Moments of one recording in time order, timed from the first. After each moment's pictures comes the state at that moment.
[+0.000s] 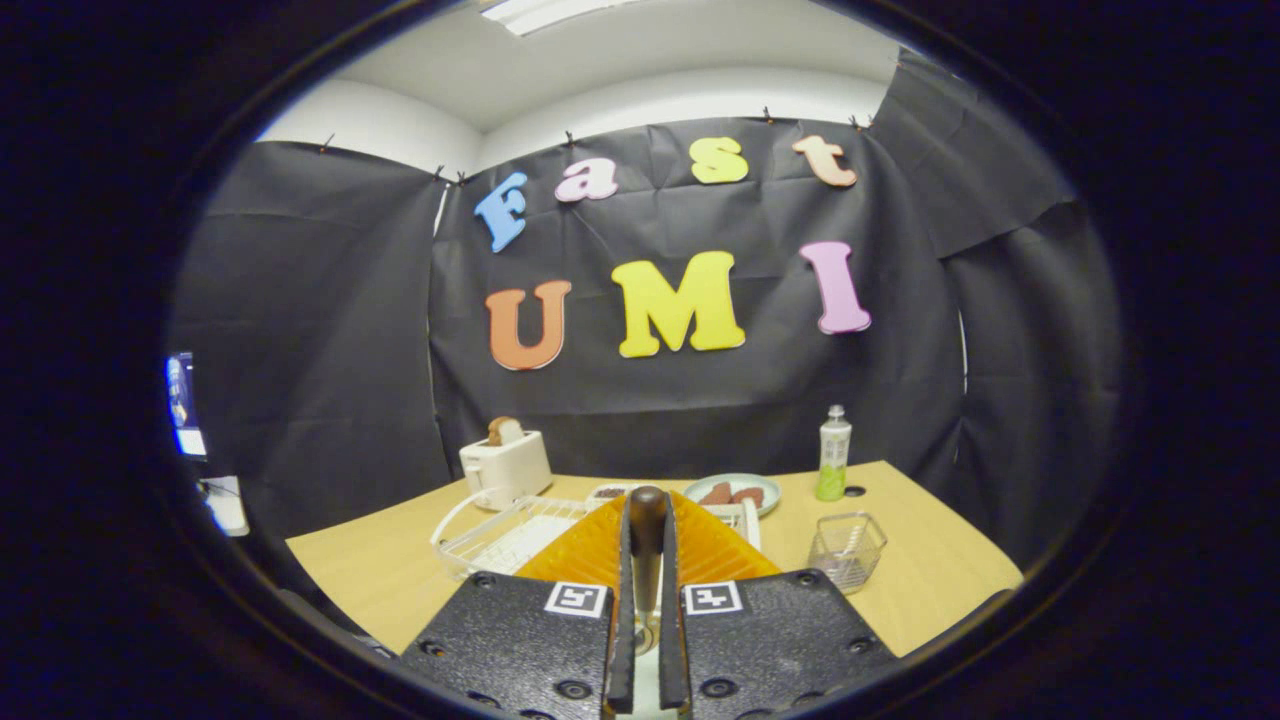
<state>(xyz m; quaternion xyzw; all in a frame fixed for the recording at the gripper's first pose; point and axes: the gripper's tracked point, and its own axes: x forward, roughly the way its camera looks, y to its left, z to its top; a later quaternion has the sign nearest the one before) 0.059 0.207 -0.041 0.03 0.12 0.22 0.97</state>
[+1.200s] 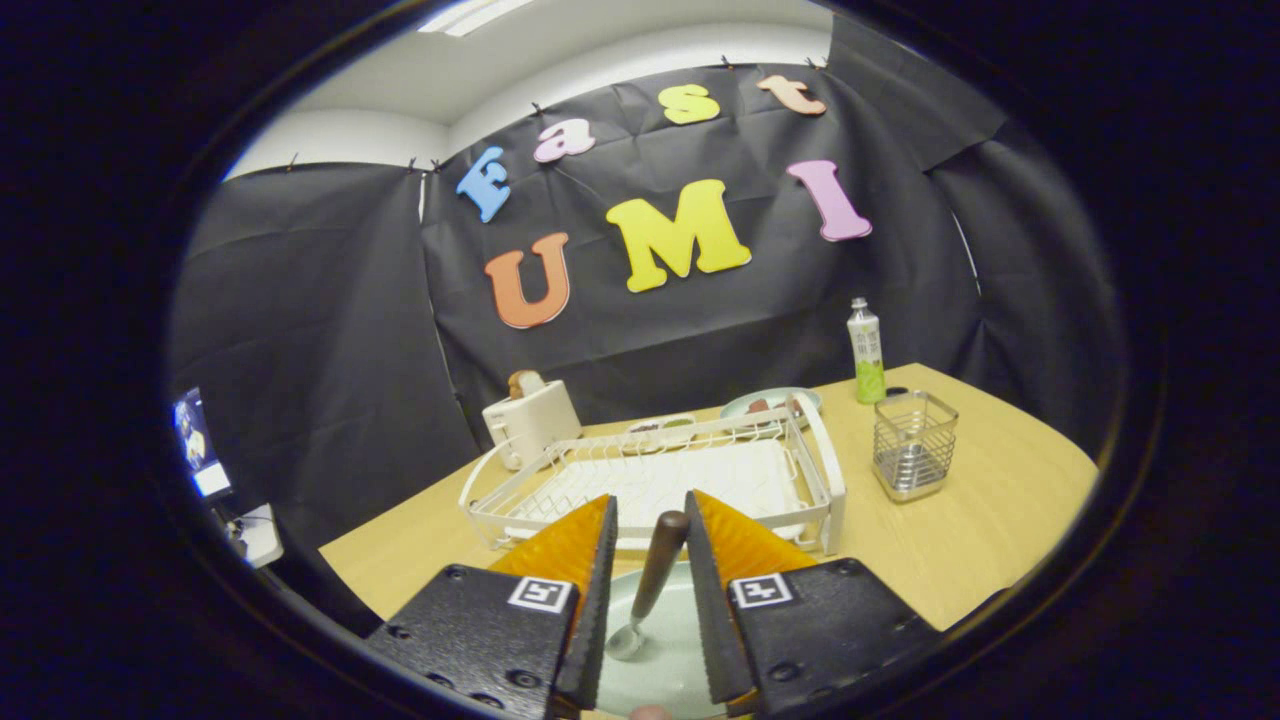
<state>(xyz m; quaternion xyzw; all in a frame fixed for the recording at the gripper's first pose) 0.048 0.224 -0.106 0.08 0.16 0.23 0.96</state>
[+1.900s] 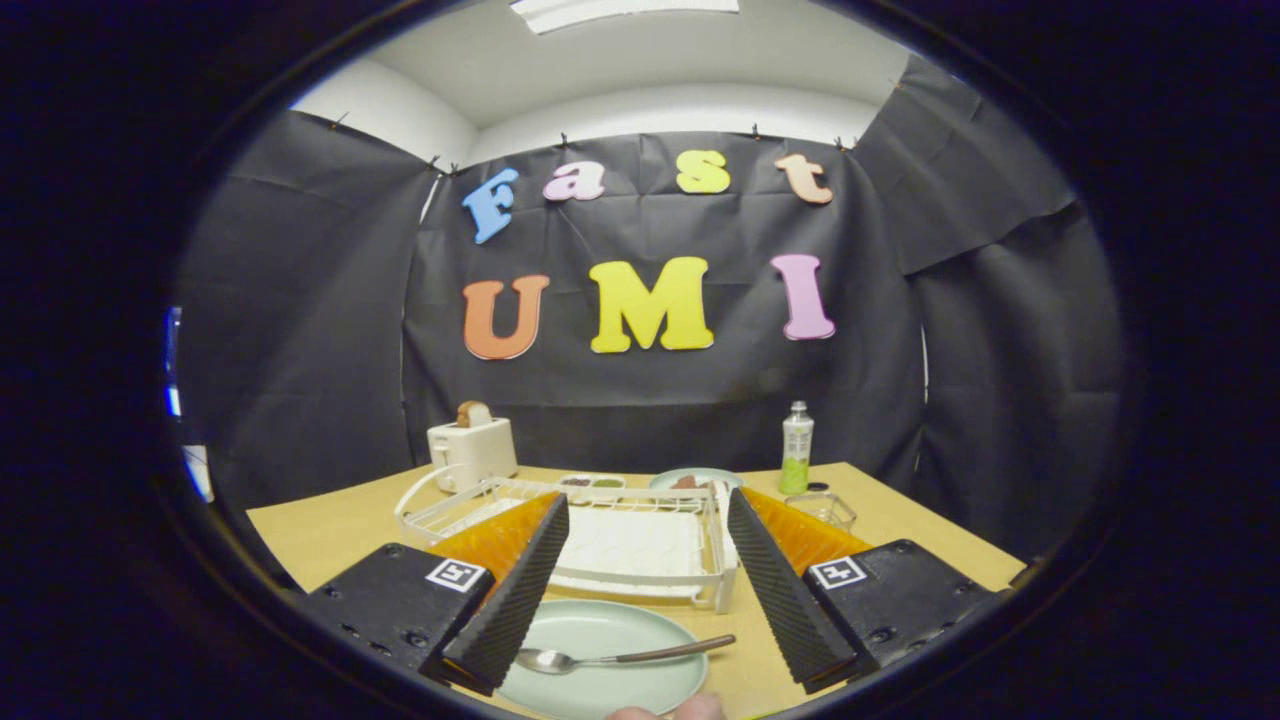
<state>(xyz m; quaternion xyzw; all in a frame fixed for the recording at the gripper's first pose) 0.048 0.161 -0.055 0.00 0.05 0.14 0.99</state>
